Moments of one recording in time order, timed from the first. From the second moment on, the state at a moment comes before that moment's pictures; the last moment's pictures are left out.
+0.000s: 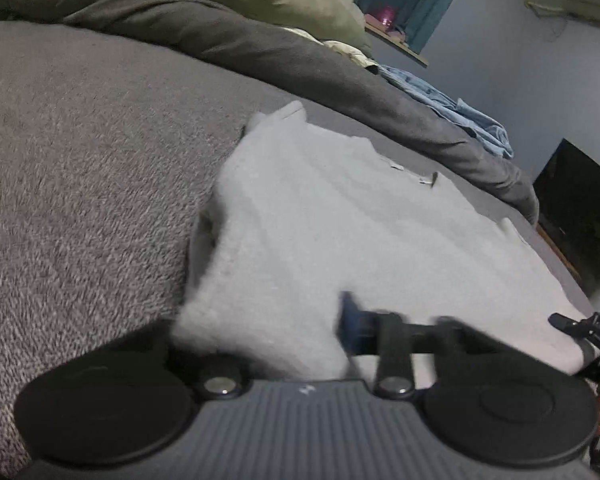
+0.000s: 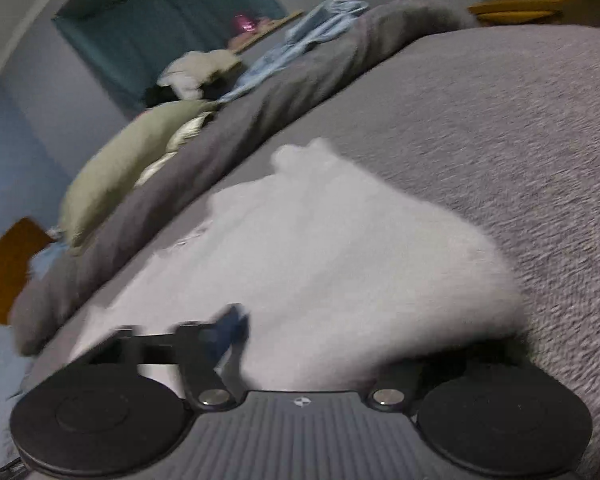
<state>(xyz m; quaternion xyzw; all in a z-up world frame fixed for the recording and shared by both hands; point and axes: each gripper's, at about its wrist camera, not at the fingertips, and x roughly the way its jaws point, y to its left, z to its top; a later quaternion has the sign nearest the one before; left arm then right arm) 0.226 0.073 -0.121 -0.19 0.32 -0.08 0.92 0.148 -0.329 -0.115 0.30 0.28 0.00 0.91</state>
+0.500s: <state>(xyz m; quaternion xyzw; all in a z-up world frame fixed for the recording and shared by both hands) 0.145 0.084 -0.051 -0.12 0.33 -0.11 0.93 0.068 -0.292 -0.029 0.23 0.26 0.02 0.94</state>
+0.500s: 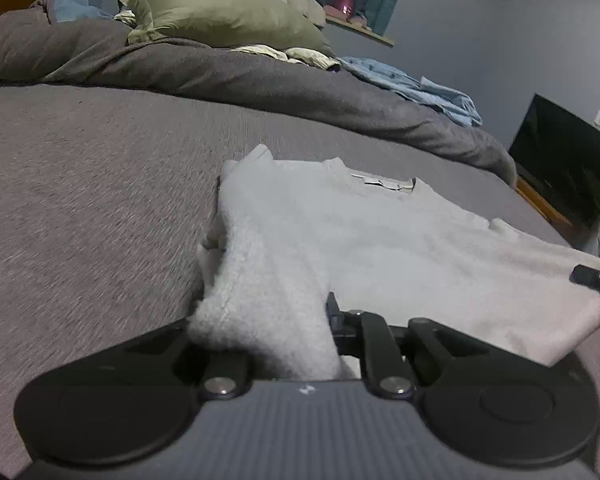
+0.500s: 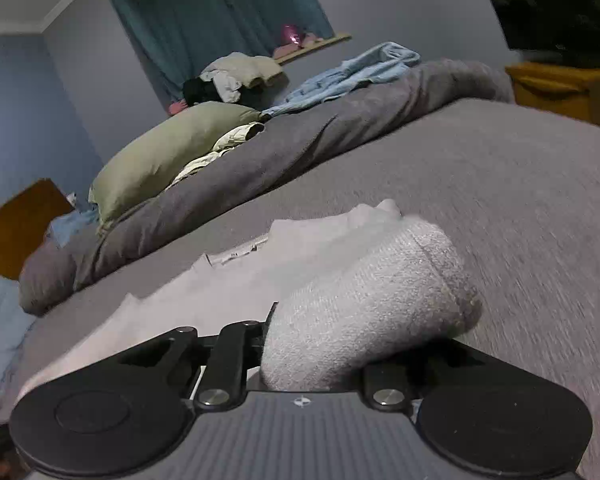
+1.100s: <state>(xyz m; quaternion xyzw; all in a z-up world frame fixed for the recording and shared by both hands) -0.005 0.103 -0.062 -0.09 0.41 -0.12 0.90 -0.093 -0.304 -0.058 0.25 0.32 -0.03 0.91</state>
